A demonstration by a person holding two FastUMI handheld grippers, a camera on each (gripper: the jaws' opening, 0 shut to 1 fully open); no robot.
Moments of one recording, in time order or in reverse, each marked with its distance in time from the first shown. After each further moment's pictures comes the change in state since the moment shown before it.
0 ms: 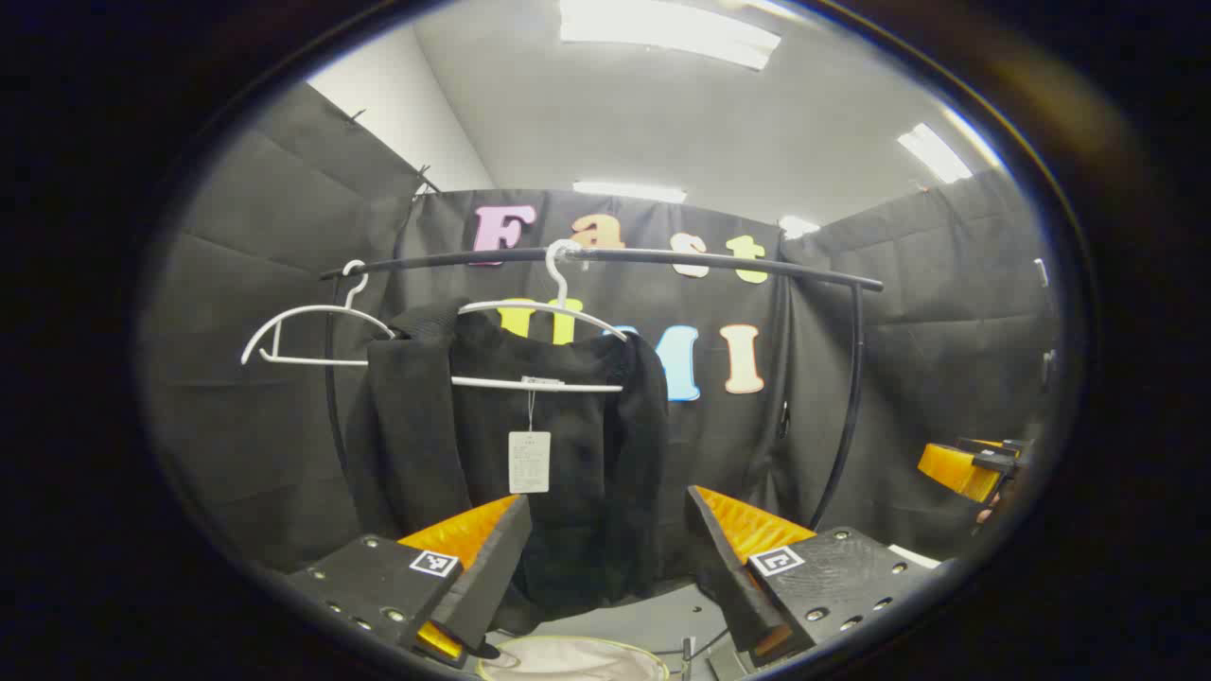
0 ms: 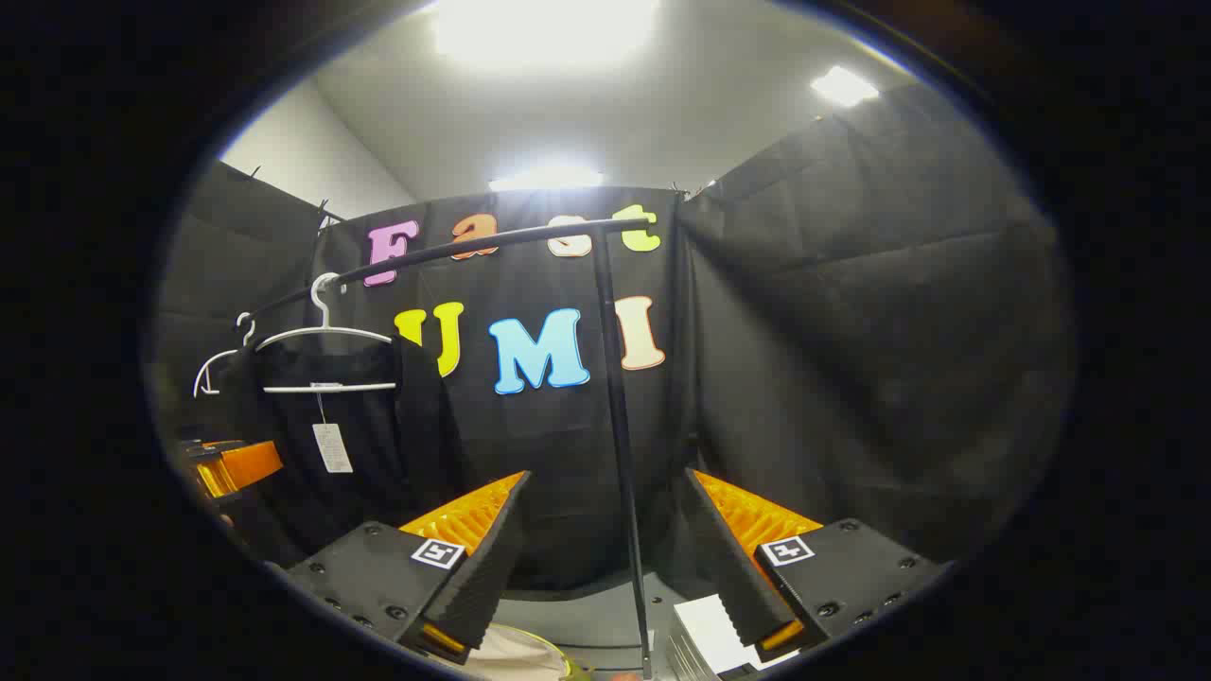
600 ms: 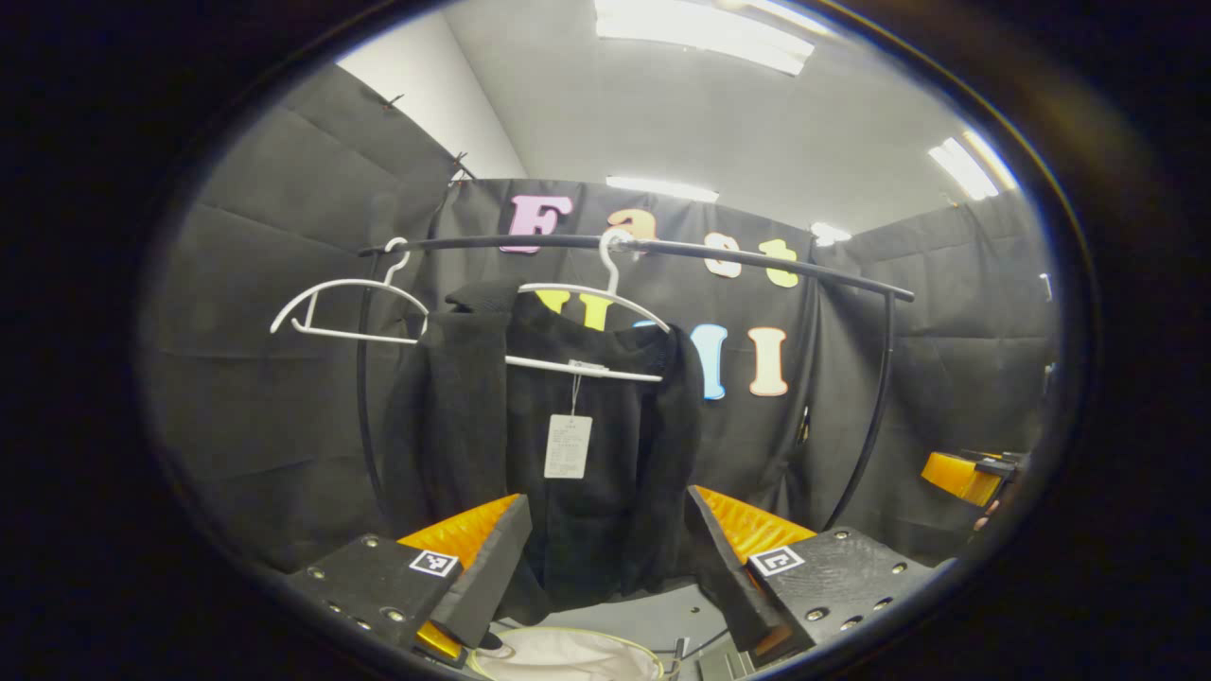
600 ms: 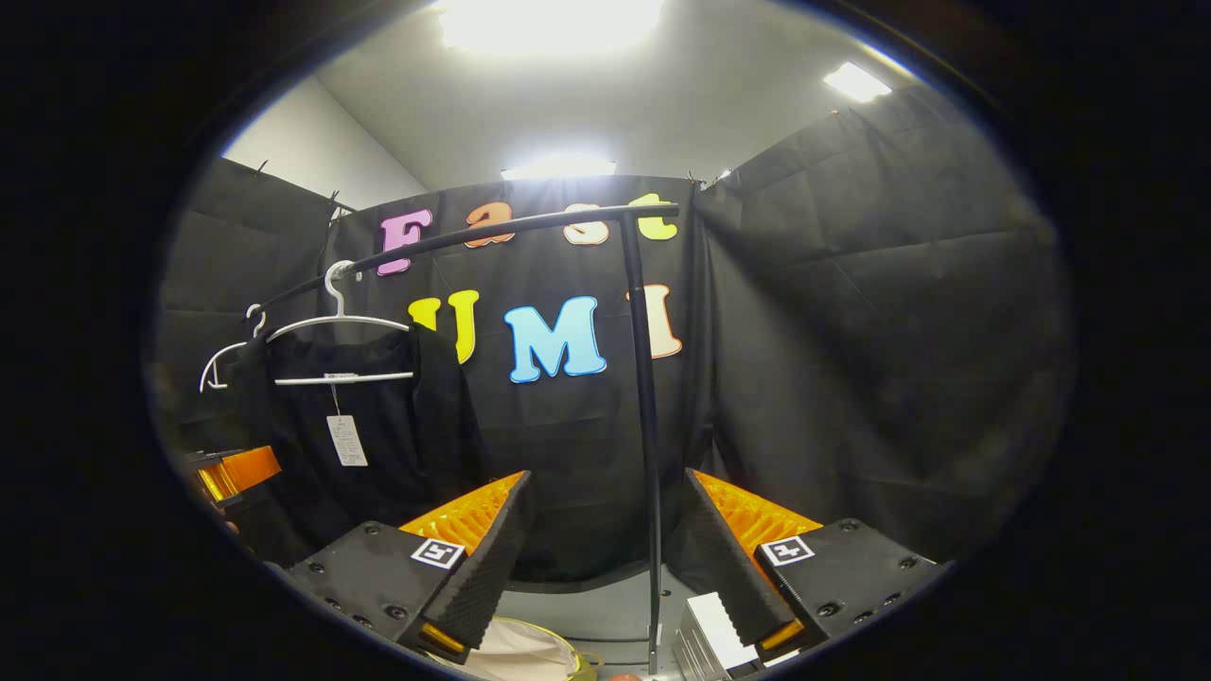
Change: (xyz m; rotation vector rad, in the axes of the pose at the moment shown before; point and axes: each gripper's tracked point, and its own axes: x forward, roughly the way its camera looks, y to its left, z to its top) left arm -0.010 0.040 -0.015 -0.073 0.021 0.083; right arm 0.006 0.031 -0.008 -0.003 0.037 0.047
